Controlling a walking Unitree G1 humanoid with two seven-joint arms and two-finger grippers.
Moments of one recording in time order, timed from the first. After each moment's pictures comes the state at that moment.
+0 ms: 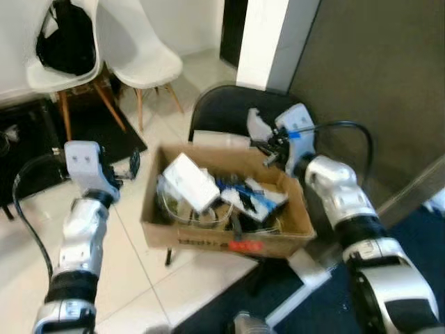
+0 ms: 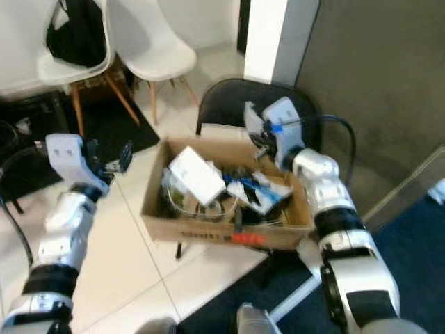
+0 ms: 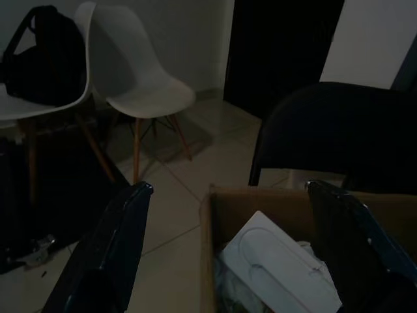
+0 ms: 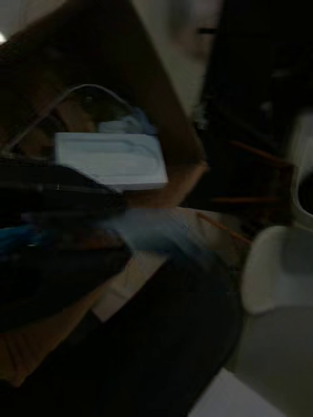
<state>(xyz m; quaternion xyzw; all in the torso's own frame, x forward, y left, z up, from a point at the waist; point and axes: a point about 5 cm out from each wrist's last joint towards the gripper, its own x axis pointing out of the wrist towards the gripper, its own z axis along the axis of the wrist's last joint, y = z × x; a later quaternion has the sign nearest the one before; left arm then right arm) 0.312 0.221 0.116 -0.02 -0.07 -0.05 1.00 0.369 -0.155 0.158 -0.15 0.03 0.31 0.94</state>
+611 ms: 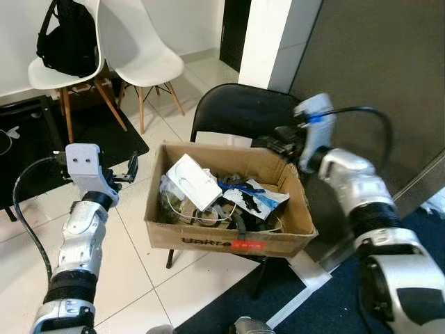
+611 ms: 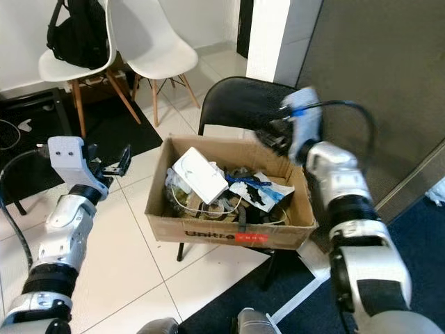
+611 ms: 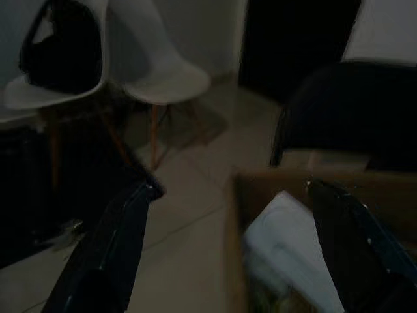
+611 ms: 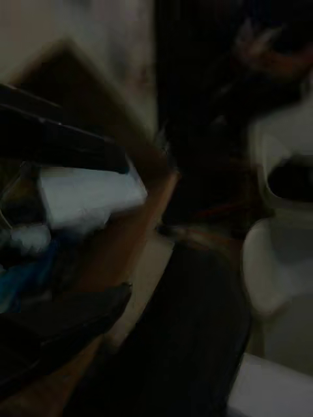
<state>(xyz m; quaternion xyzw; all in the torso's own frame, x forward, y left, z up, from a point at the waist) 0.312 0.240 0.104 0.01 -0.02 -0.02 1.00 0.372 -0.206 0.172 0.04 0.04 0.32 0.95</state>
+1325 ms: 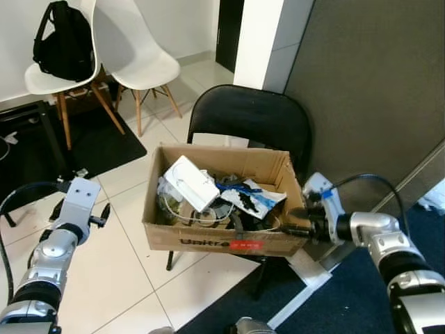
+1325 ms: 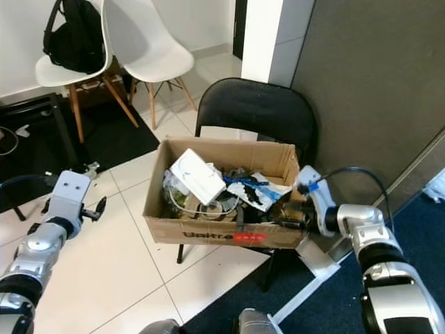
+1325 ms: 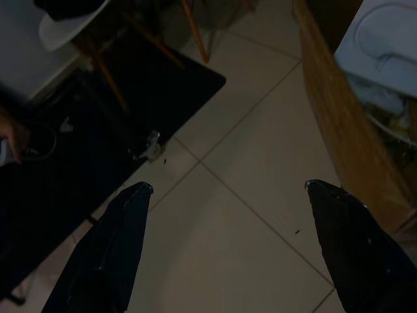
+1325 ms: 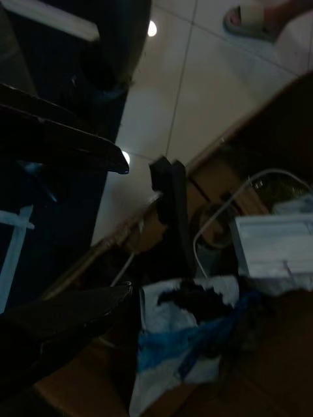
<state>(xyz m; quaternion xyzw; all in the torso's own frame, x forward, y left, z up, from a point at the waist) 0.283 0.287 0.040 0.20 0.18 -0.01 0.96 0.312 -0.242 0.074 -0.10 0.27 0.39 0.87</state>
